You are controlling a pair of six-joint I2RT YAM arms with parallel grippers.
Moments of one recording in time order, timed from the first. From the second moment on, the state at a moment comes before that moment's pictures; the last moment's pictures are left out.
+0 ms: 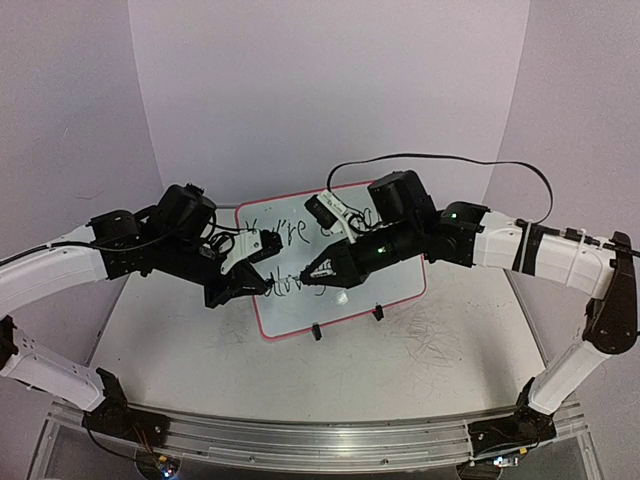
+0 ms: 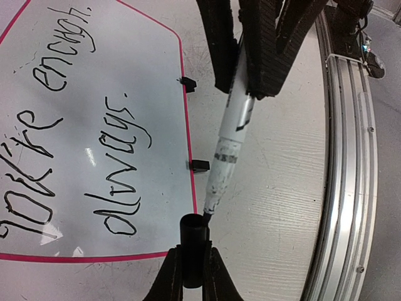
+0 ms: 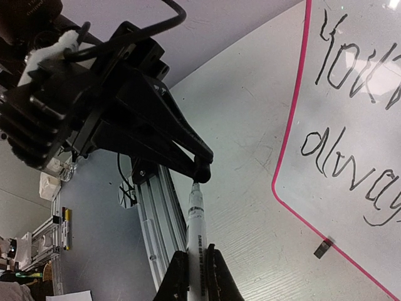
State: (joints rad) left arm -0.90 1.23 1.13 -0.64 0.24 0.42; right arm 0.93 1.61 1.40 -0.38 -0.55 0.27
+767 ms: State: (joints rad) left arm -0.91 1.24 1.13 -0.64 0.22 0.42; right arm 0.93 1.61 1.40 -0.38 -0.54 0.27
